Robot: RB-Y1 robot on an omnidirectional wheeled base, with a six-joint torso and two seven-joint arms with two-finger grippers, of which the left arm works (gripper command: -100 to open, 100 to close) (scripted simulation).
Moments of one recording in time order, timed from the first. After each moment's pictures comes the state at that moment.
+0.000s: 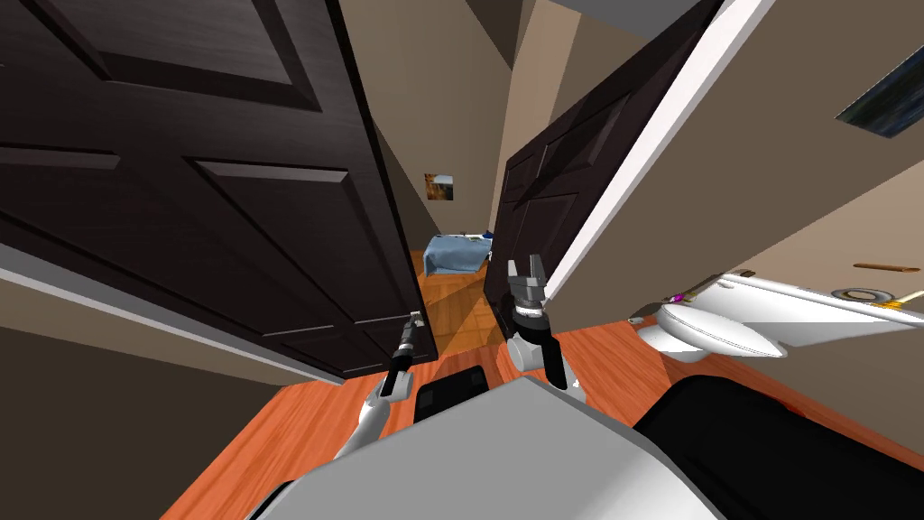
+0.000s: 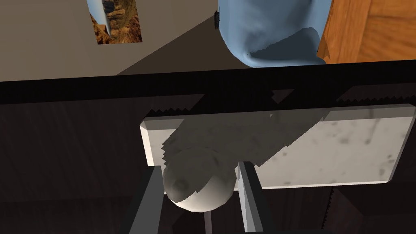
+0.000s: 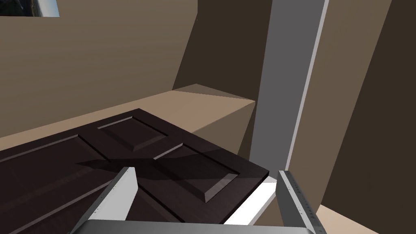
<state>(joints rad) -0.19 0.06 -0.12 -0.59 0.11 -0.82 0.01</state>
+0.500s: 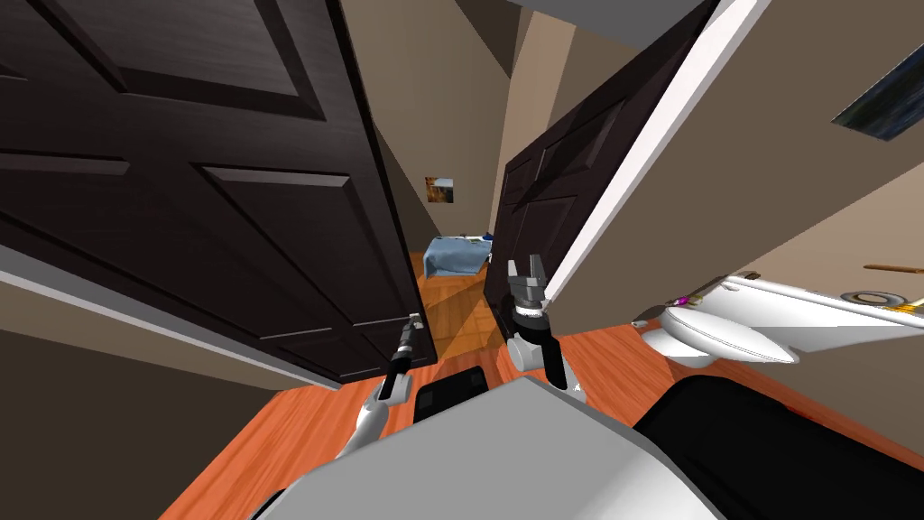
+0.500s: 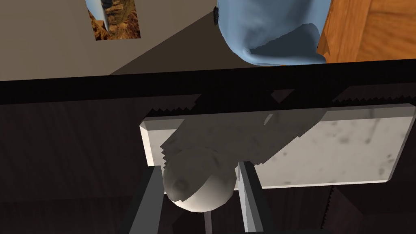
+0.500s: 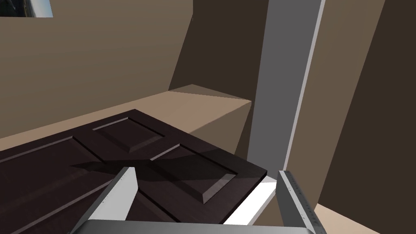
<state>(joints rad) -0.17 0.06 -0.11 -0.60 0.11 -0.80 0.00</state>
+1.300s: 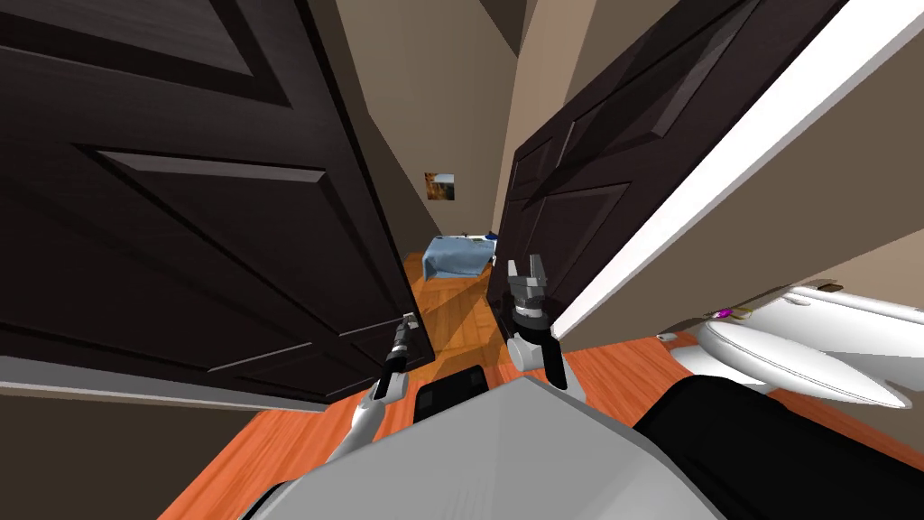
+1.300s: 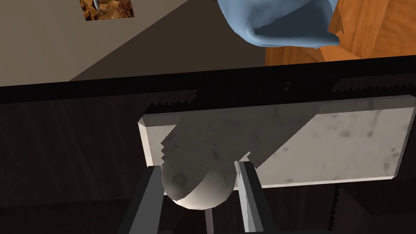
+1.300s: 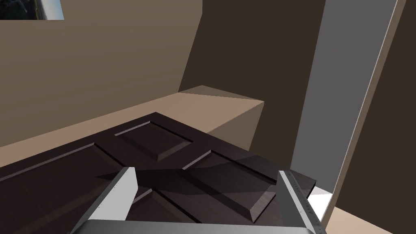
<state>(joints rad) -0.20 0.08 -0.06 -0.55 0.14 -0.83 -0.01</state>
